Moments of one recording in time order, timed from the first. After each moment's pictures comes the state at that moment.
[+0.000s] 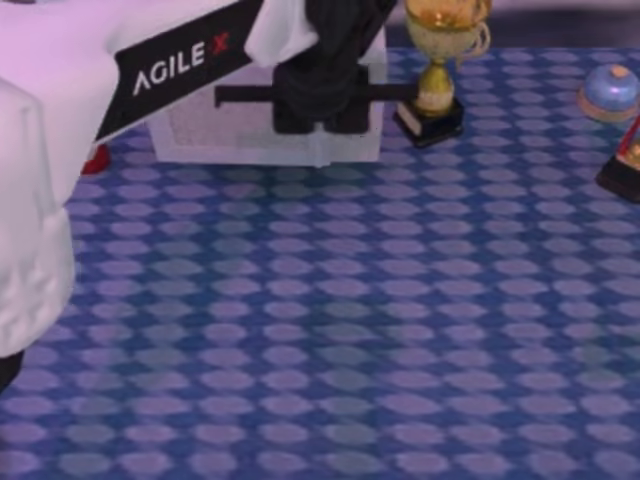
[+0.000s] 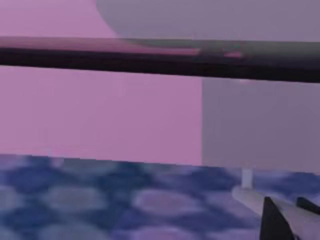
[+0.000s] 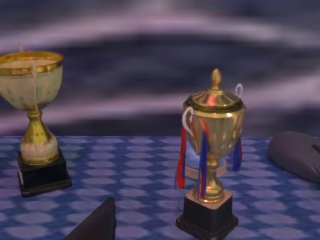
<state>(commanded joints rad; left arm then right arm) -0.63 2.23 1.99 -0.91 -0.29 -0.56 0.00 0.00 0.00 0.00 0.00 0.00</state>
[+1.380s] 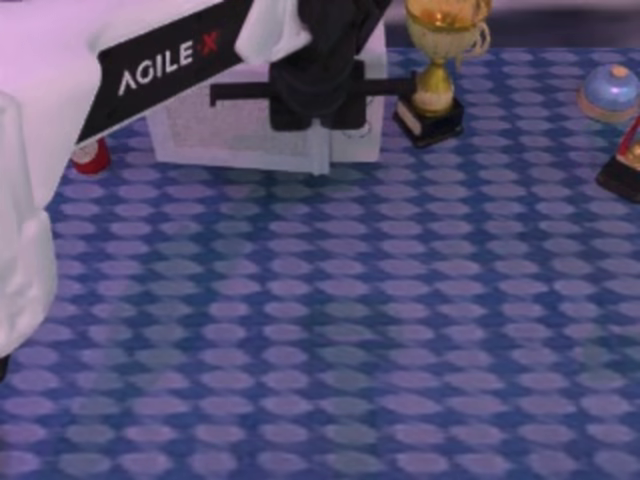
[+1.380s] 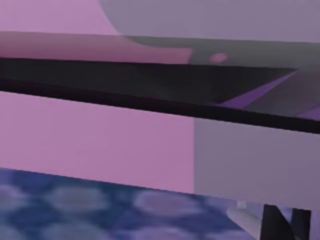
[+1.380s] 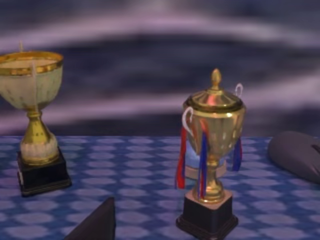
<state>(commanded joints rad) -0.63 2.19 1.95 -0.89 -0.31 -0.57 0.00 0.00 0.00 0.00 0.00 0.00</state>
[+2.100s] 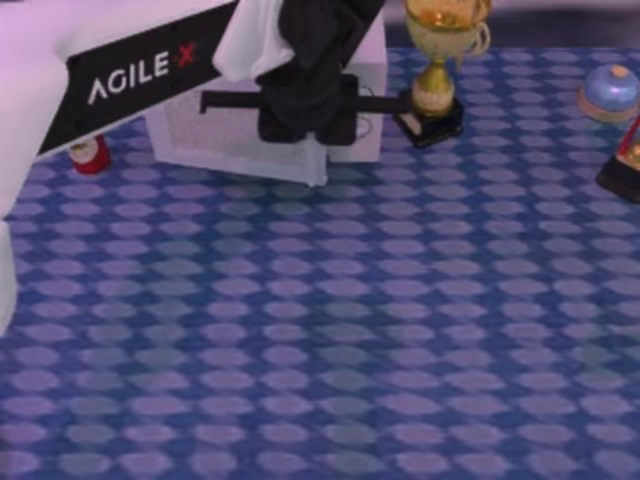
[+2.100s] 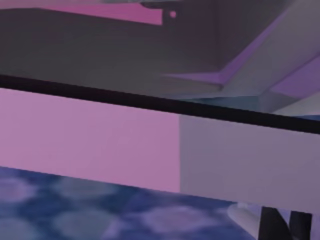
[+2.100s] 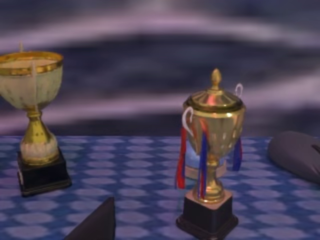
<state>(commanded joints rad) -0.63 2.11 1.81 -0.82 -0.27 -0.49 0.00 0.00 0.00 0.00 0.00 0.00</state>
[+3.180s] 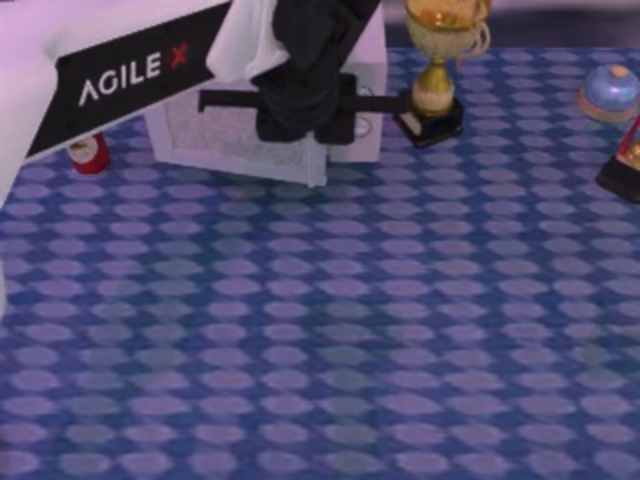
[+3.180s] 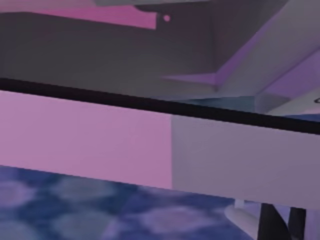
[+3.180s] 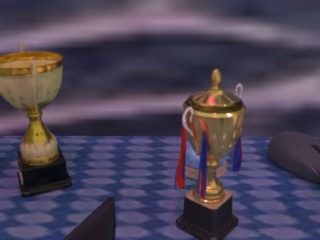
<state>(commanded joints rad) -0.62 2.09 1.79 -0.81 -0.26 -0.47 0.00 0.00 0.00 0.00 0.00 0.00</state>
